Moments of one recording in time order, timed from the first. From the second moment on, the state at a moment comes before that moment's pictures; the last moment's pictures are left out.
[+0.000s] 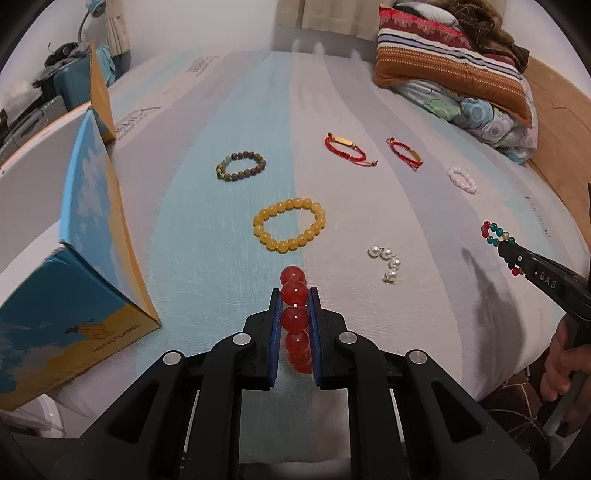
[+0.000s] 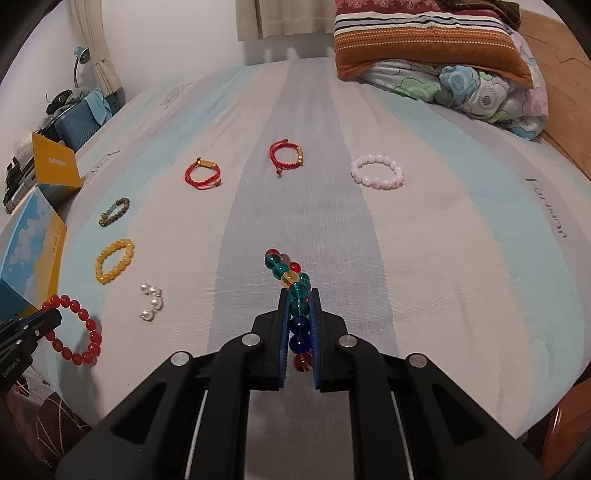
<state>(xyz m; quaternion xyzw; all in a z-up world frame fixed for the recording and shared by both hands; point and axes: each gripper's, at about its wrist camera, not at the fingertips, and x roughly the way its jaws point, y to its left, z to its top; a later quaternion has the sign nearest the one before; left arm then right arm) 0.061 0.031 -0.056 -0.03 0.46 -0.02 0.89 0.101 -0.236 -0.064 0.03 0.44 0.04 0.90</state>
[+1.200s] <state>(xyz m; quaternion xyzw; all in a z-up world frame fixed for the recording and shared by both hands) 0.056 0.101 0.059 -0.06 0.41 -0.01 0.91 0.085 -0.161 0.037 0.00 0.41 0.07 0.91</state>
